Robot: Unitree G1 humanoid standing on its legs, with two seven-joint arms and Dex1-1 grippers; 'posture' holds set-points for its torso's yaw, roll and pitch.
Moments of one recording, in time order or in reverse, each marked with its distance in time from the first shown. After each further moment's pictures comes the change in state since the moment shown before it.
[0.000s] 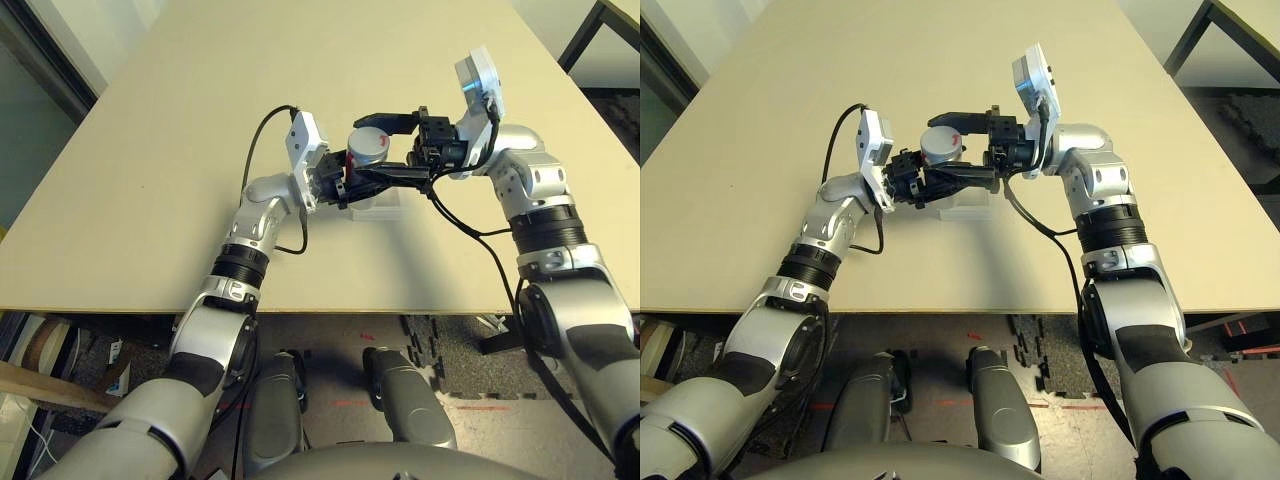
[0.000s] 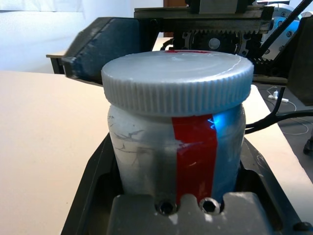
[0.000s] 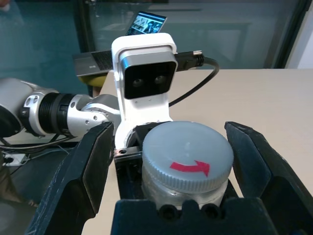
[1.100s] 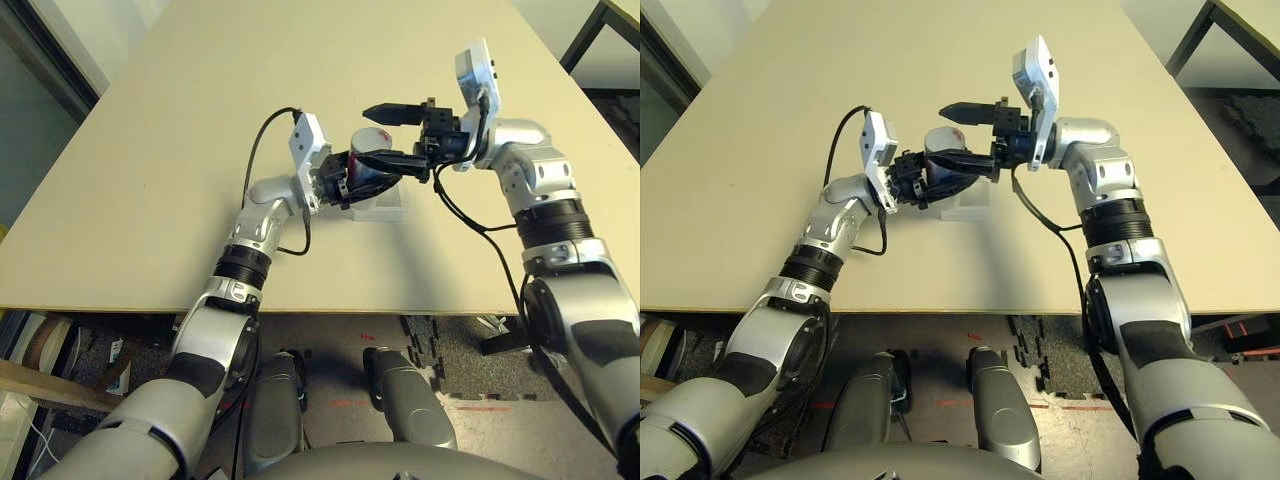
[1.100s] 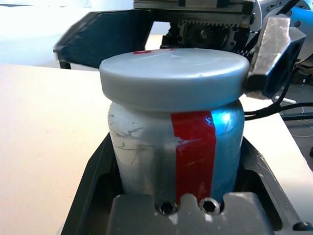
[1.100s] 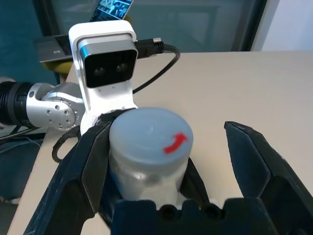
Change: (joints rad) left arm 0.002 -0.008 -0.010 0.009 0.004 -0.001 0.032; right arm -0.009 -0.066 0.000 0.018 -0.042 -0.007 -0.091
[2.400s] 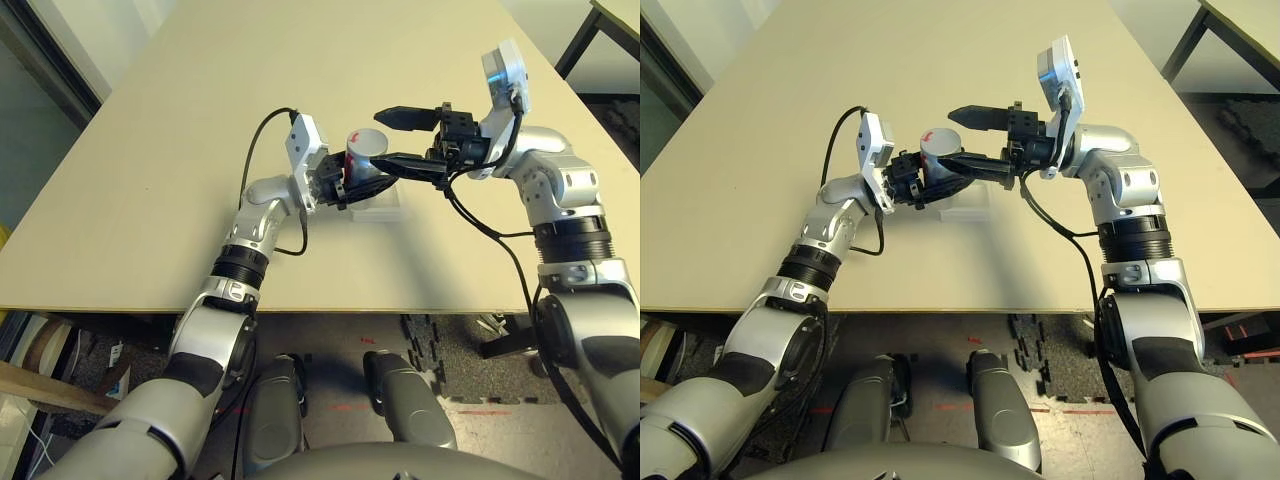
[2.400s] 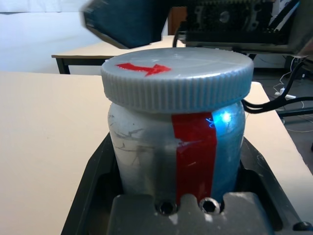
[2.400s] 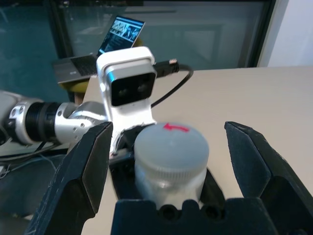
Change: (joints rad) left arm -0.001 0.010 0.001 0.021 0.000 -0.027 -0.016; right arm 0.057 0.024 -0.036 -0.142 0.066 0.109 -0.014
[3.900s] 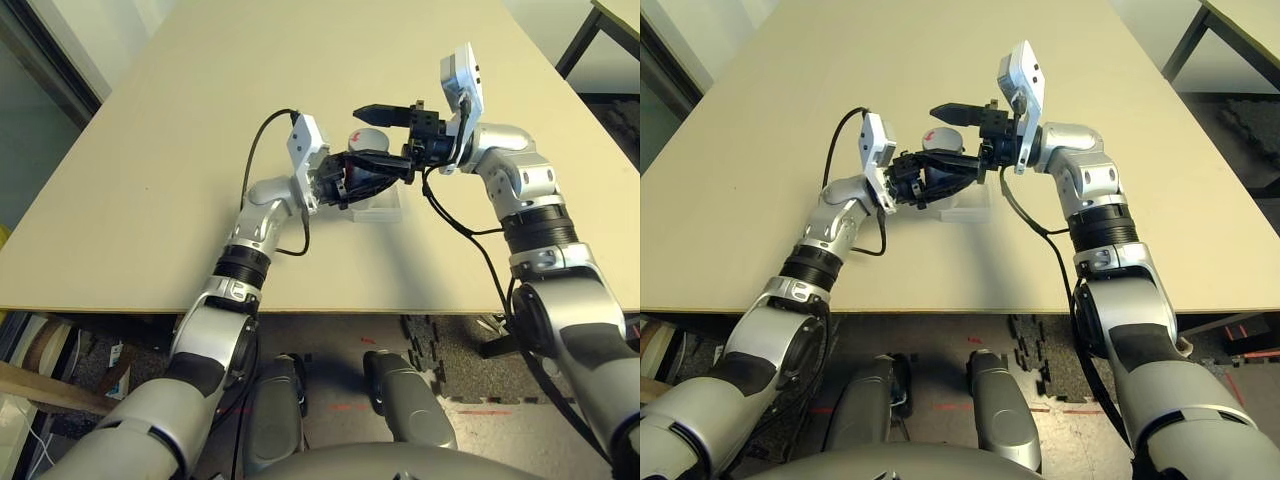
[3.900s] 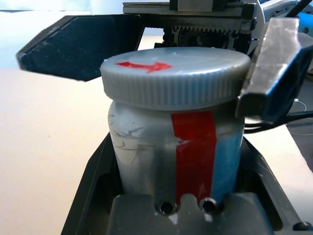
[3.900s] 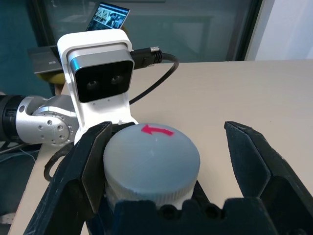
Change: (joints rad) left arm -0.006 -0.009 0.000 0.005 0.000 0.005 0.017; right arm -0.049 0.031 0.036 0.132 -0.078 -0.121 -0.049
